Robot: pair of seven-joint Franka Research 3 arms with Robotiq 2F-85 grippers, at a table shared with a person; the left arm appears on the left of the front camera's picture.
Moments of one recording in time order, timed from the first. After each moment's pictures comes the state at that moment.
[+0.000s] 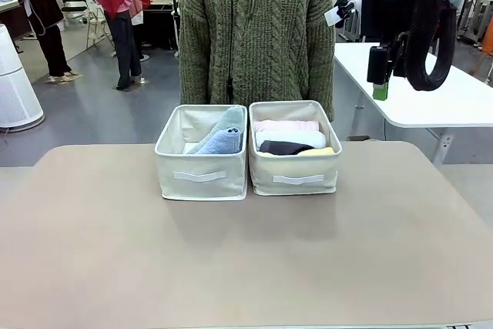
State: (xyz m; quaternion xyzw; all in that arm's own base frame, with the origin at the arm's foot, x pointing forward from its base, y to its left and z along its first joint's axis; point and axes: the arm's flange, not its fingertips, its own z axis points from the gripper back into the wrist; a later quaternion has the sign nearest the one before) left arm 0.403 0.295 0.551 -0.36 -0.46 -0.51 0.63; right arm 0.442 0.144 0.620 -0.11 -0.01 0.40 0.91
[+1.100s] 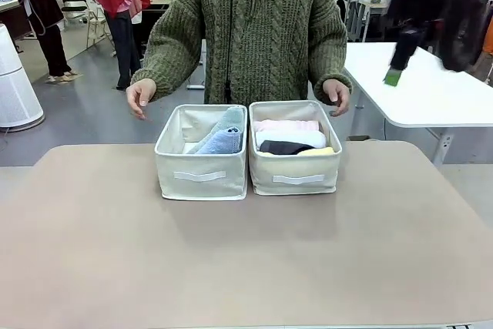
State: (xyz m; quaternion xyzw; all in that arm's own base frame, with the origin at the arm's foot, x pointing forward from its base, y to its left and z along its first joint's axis) left arm 0.403 0.295 0.551 -0.36 -0.46 -0.51 0.63; right arm 0.443 0.054 0.644 0.00 -0.14 0.50 0.85
